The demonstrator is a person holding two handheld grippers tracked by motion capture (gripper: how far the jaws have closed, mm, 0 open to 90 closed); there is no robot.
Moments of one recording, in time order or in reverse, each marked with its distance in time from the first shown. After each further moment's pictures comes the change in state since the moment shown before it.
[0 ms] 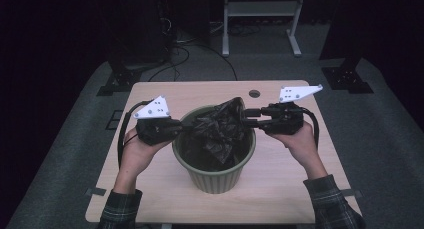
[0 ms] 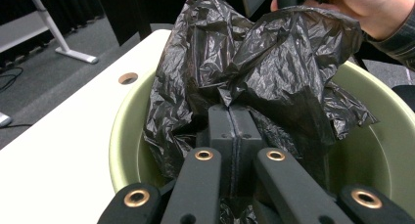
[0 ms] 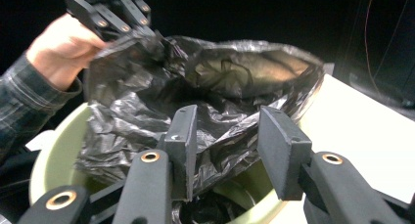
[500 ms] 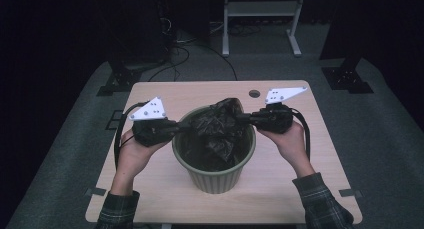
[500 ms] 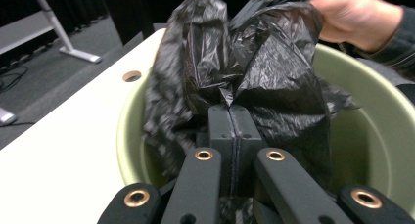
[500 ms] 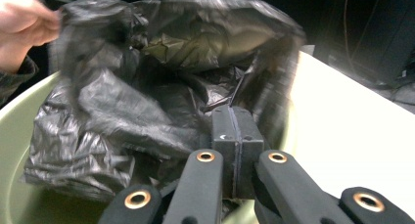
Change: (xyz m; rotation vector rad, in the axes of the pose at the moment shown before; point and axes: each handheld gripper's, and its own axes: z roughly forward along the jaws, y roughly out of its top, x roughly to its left) left arm 0.003 -0.008 -0.010 0.001 0.023 -0.009; right arm -0.003 -0.005 0.019 0.075 -0.091 -0.010
